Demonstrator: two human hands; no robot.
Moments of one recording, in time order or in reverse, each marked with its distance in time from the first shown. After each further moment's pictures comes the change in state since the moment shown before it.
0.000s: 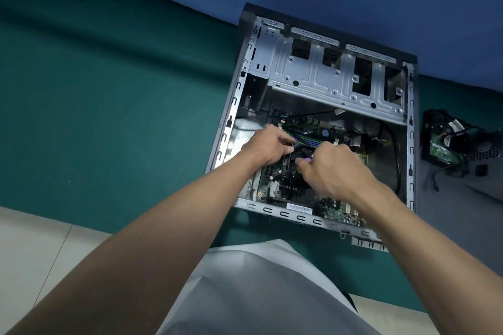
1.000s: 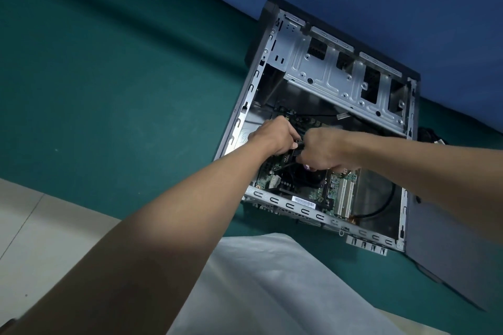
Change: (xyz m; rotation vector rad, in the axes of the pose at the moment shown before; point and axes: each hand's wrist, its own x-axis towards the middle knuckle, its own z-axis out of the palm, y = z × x) left_hand -0.012 0.011 -0.008 0.070 0.024 0.006; right_hand 0.022 -0.053 -0.030 -0.250 -0.503 0.080
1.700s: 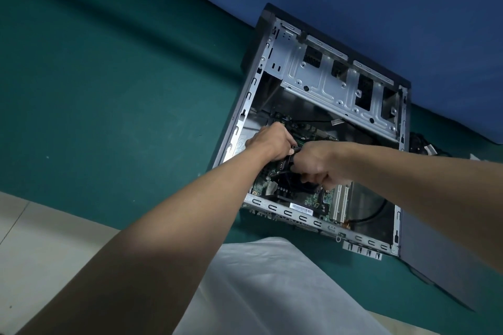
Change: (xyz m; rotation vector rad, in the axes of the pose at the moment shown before) left_hand 0.001 0.003 0.000 -0.041 0.024 -0.035; right_hand 0.007 -0.004 0.007 0.432 -0.151 0.250
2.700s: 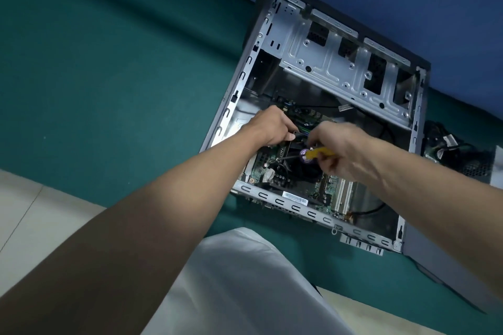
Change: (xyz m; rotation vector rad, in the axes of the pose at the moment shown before) left_hand 0.017 -0.010 0.005 -0.089 -0.030 0.017; right_hand 0.020 0.033 -0.010 0.815 0.131 0.014
